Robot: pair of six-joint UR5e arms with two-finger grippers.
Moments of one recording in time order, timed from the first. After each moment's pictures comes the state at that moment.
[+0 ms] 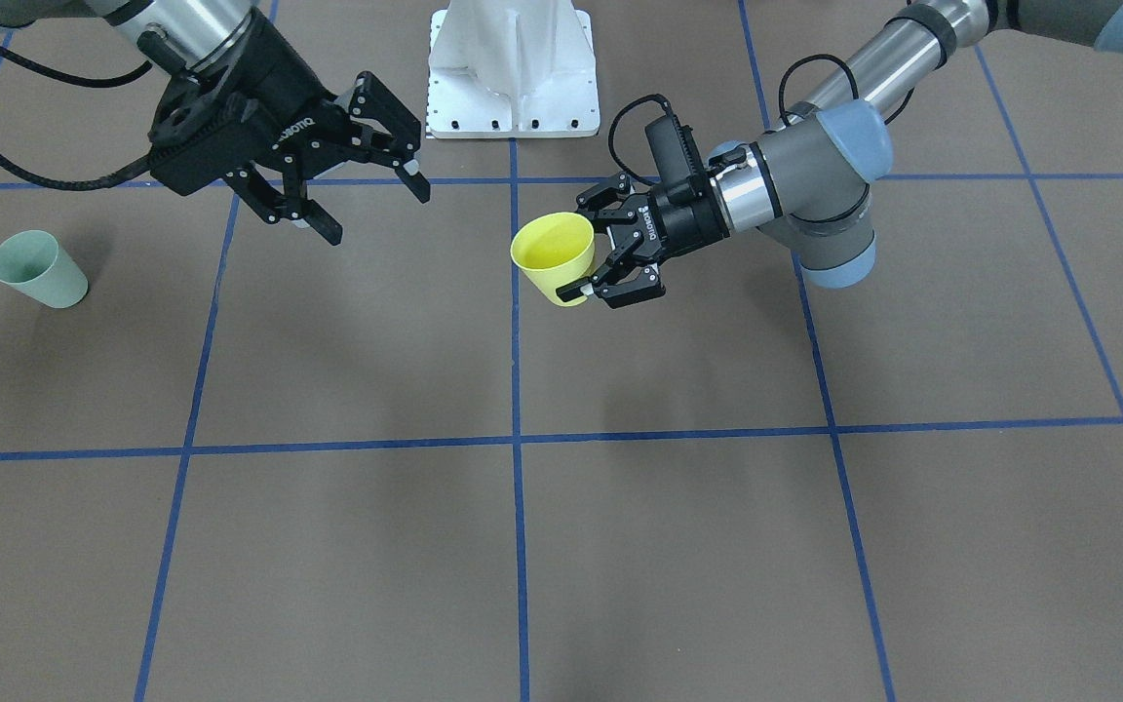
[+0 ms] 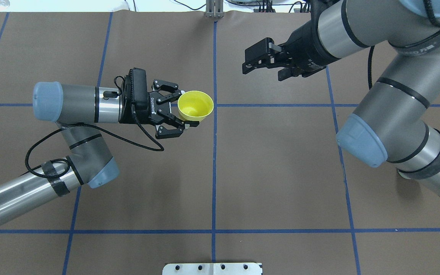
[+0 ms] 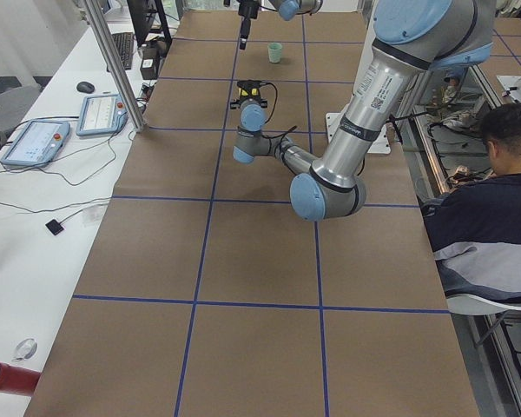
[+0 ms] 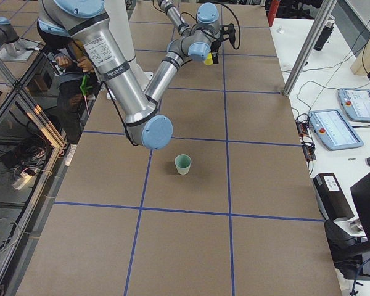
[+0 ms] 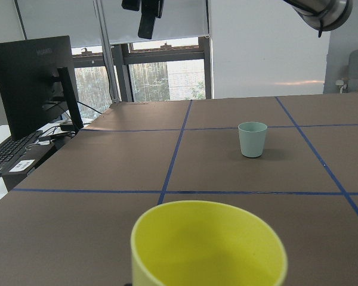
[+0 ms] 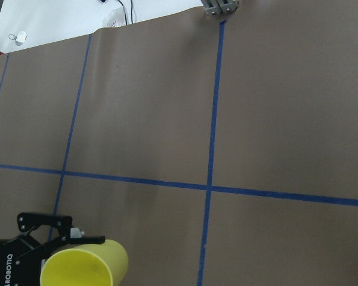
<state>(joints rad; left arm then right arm) -0.66 -2.15 -1.34 -3.18 -2.02 -0.23 0.82 -0.98 1.96 -1.32 2.15 1.19</state>
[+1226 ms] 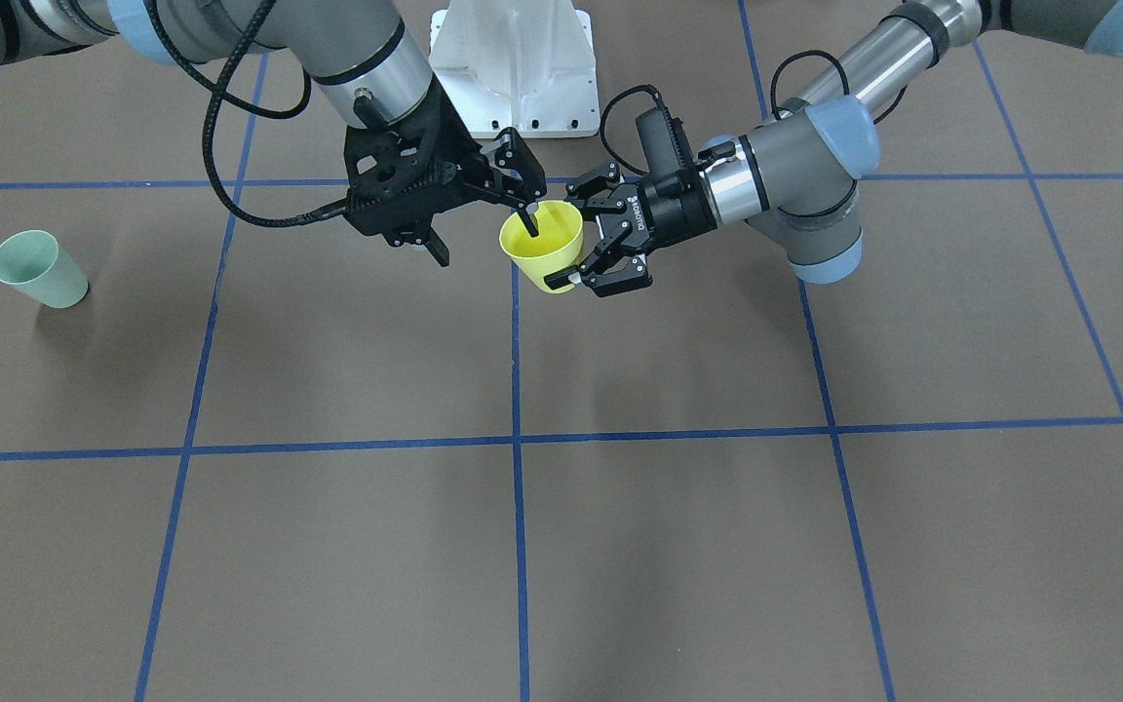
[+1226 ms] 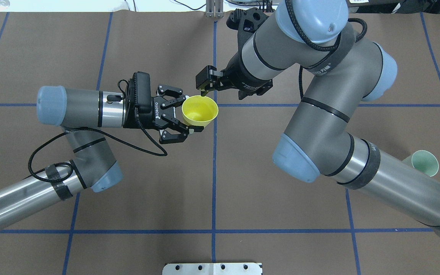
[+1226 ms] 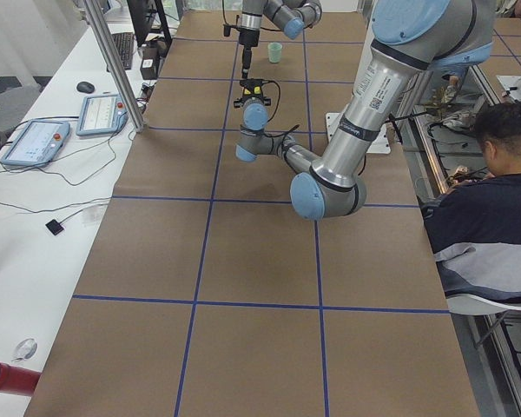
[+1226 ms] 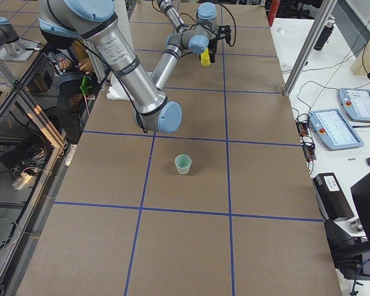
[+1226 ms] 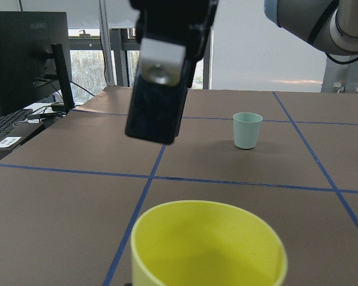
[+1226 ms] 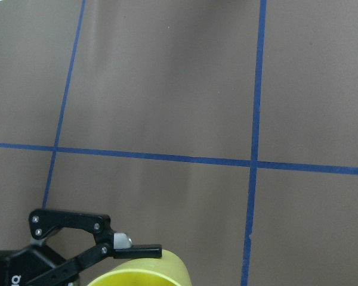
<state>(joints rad) -0.64 -2.16 -1.35 -3.19 -2.02 -0.27 0.69 -0.81 1.80 -1.47 2.05 1.17</state>
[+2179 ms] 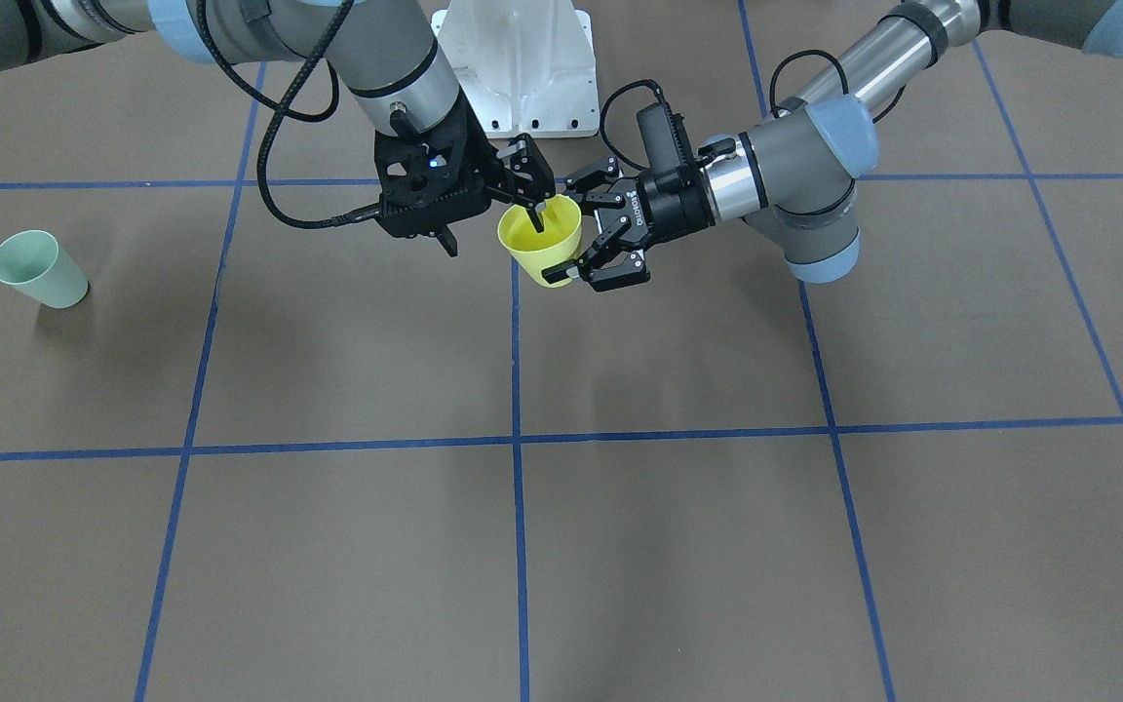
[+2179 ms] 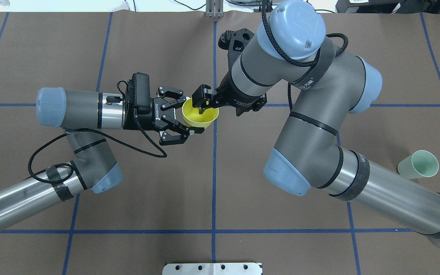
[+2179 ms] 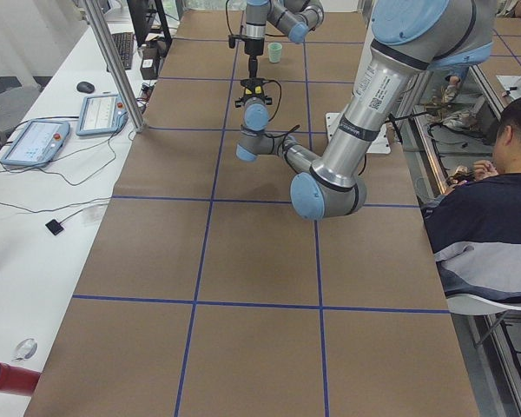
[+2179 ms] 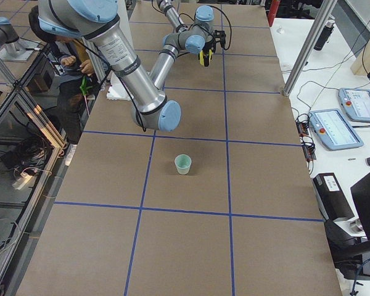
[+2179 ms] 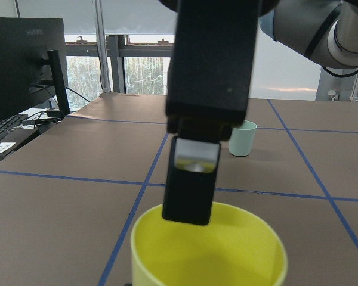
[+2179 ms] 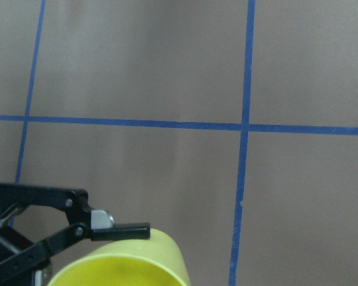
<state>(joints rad) -0.63 -2.16 -1.35 -3.21 -2.02 -0.29 0.64 -0.81 1.79 -1.53 2.04 1.17</state>
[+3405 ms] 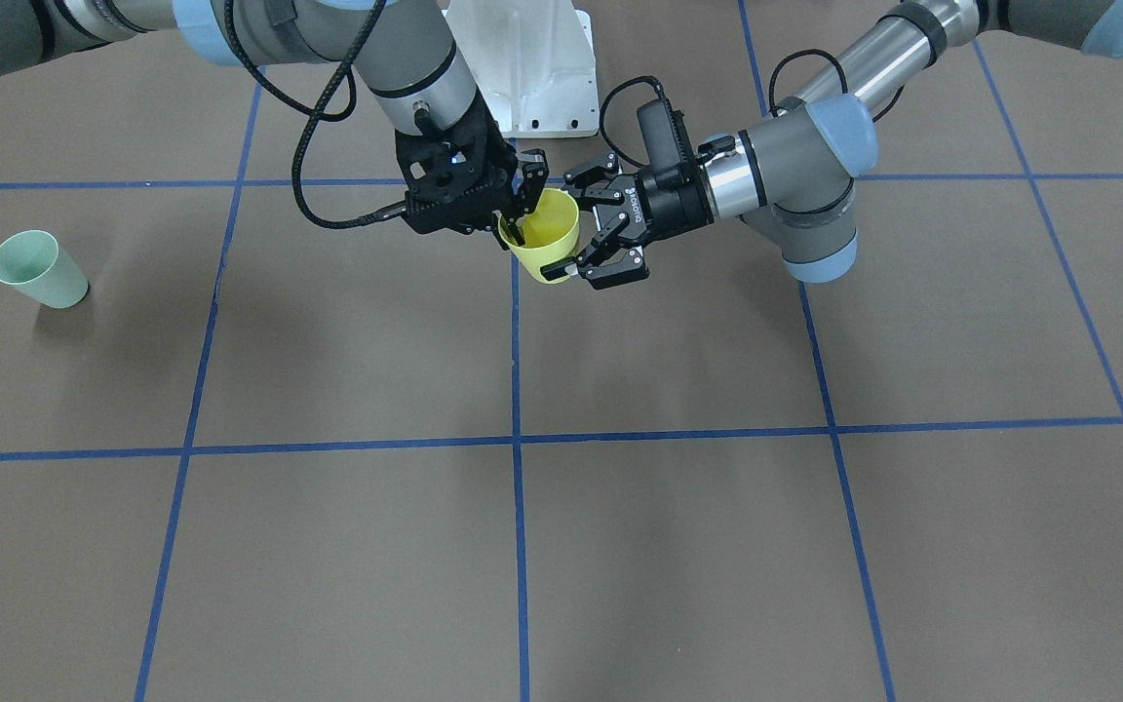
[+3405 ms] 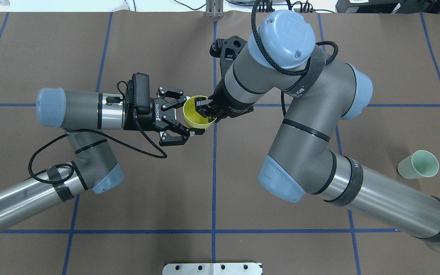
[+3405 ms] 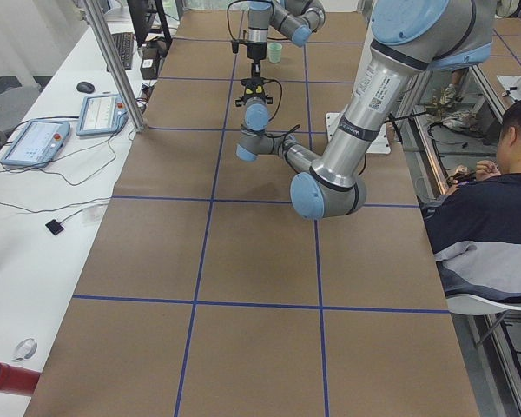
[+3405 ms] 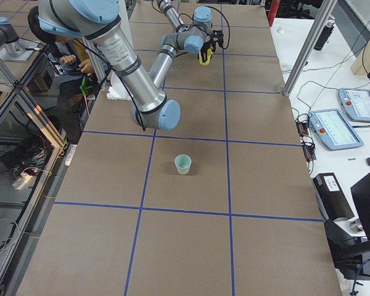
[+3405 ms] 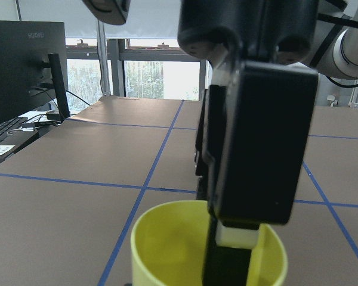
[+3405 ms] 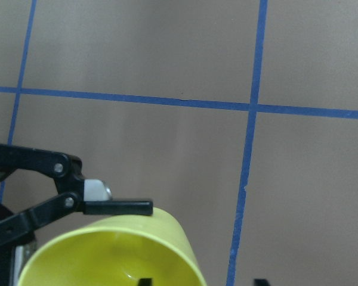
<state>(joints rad) -0.63 -2.16 -1.35 -3.22 -2.02 -0.30 0.62 -0.80 1.78 -1.52 2.03 1.12</state>
